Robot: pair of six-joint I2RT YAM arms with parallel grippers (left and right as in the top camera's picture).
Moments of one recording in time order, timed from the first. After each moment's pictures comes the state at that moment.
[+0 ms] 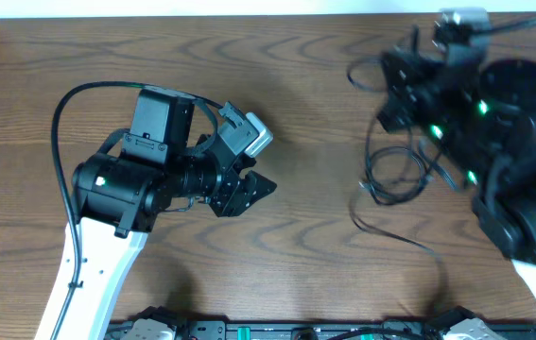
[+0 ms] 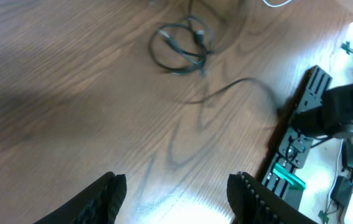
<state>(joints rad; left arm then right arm) -0.32 1.23 1.41 -1.18 0.63 0.35 0.46 1.21 1.58 -0.61 -0.02 0.34</state>
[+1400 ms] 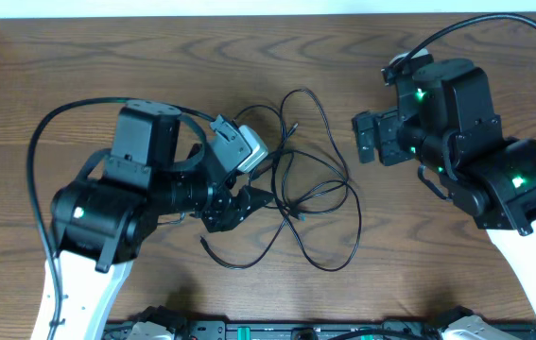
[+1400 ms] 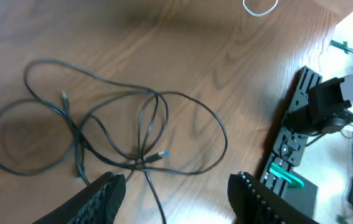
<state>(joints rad) -0.32 1.14 1.41 -1.18 0.65 0.40 0.46 1.30 1.58 -1.06 0.06 0.15</state>
